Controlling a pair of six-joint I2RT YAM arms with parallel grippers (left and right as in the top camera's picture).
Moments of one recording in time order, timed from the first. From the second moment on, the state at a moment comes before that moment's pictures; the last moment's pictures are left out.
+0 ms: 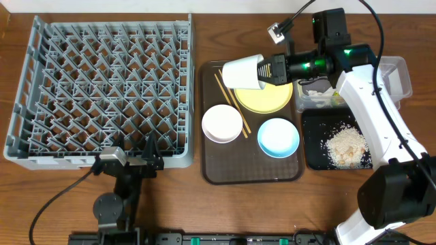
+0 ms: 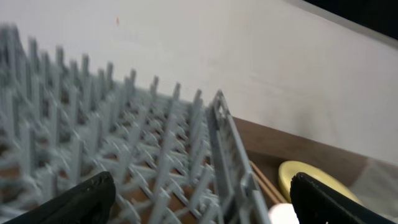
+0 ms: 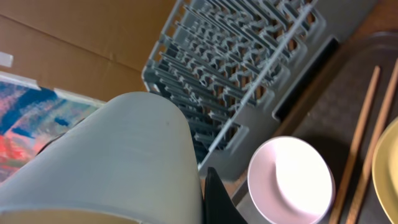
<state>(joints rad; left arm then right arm) 0.08 0.07 0.02 0.03 0.16 -0.38 0.20 1.80 1.62 -0.79 -1.08 0.10</state>
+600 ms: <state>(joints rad) 0.08 1.15 0.67 0.32 0.57 -0.83 0.20 1.80 1.62 -0.73 -1.13 0.13</state>
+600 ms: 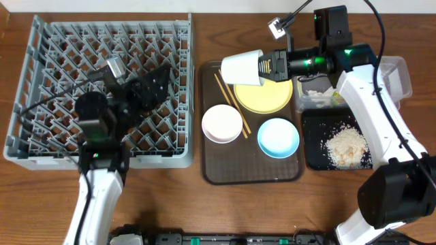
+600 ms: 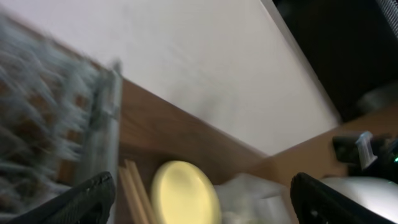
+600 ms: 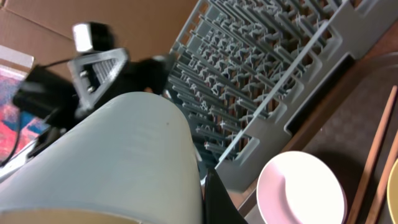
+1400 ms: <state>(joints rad) 0.08 1.34 0.67 0.43 1.08 -1.58 0.27 1.96 1.62 -0.51 -1.22 0.17</state>
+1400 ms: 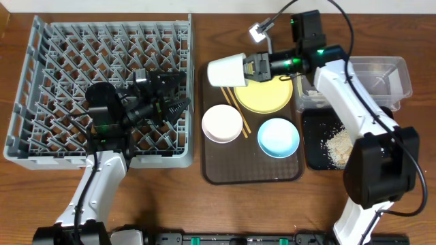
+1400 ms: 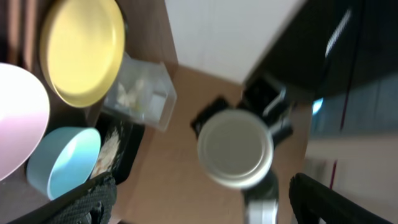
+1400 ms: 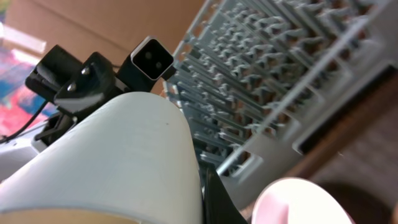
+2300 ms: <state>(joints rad) 0.08 1.34 0.67 0.45 1.33 -1.45 0.49 2.06 1.62 -0.52 -1.40 0.21</state>
